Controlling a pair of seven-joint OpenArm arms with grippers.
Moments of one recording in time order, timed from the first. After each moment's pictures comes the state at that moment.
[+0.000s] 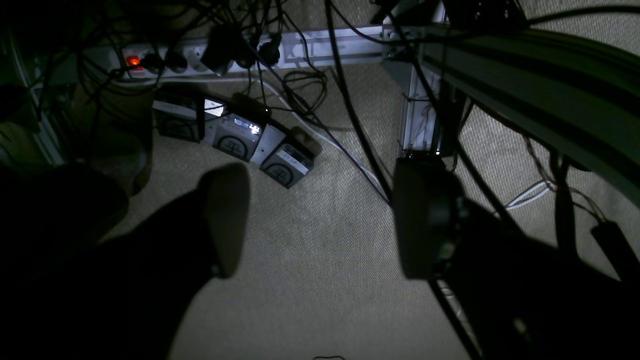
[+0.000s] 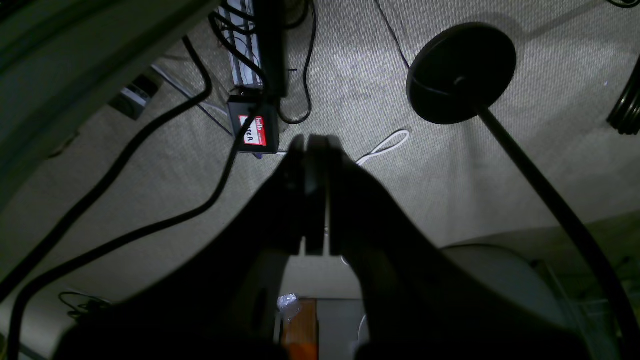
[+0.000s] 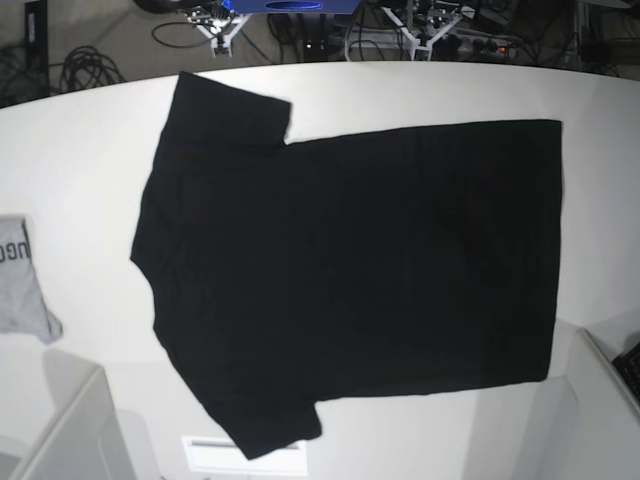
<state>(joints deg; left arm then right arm) 7.4 -3.4 1.4 11.0 0.2 0.5 -0.9 -3.7 0.0 0.0 3.9 -1.8 0.5 -1.8</state>
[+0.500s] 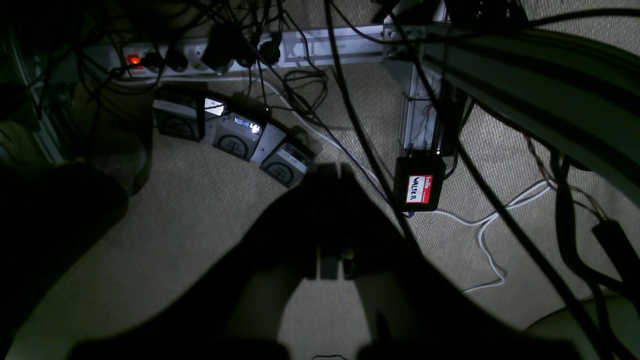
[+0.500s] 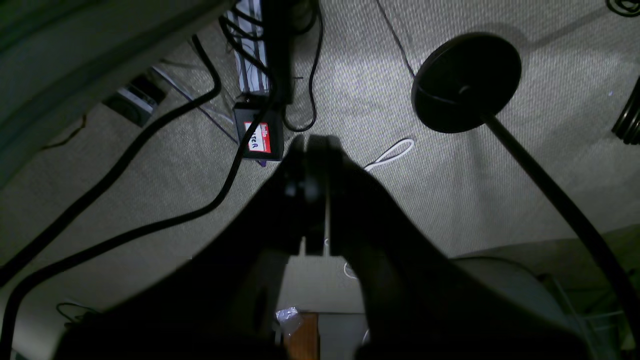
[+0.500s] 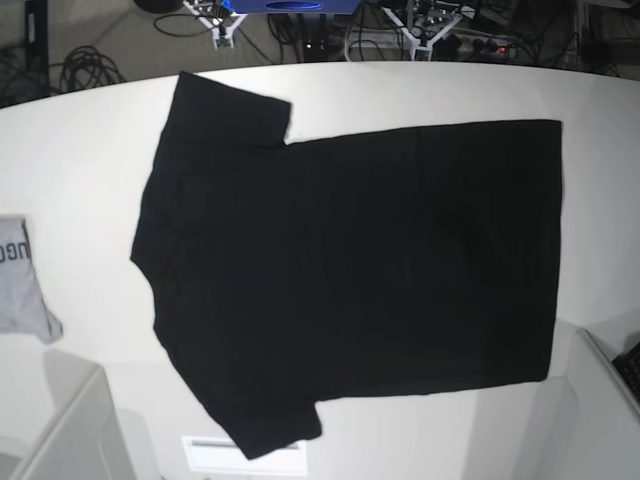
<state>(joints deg) 7.6 -3.4 1.3 11.1 0.2 0.5 -0.9 -7.1 -0.2 0.0 6.2 -1.8 0.6 1.4</state>
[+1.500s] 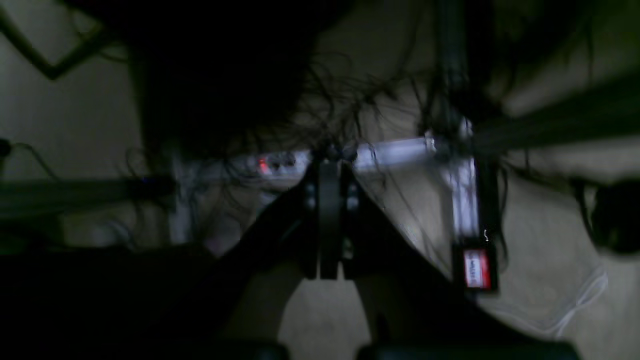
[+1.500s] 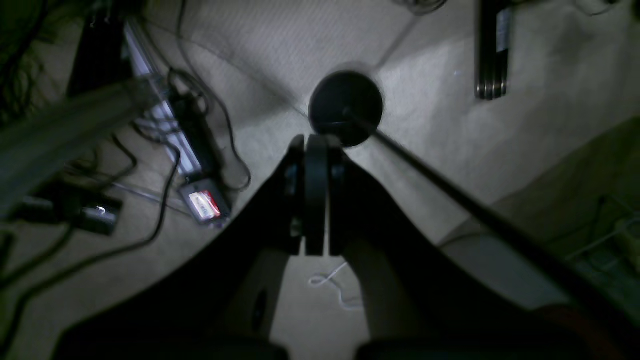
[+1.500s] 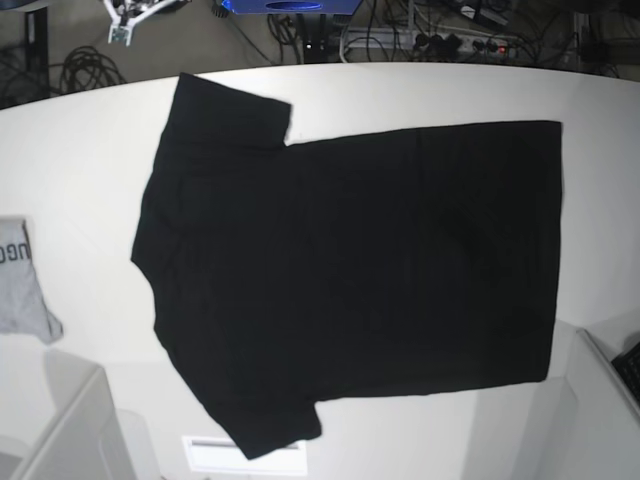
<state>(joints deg) 63.9 -20.0 -4.6 81.7 -14.5 0.3 -18.1 -45.5 -2.4 22.0 89.7 -1.2 0.9 -28.6</state>
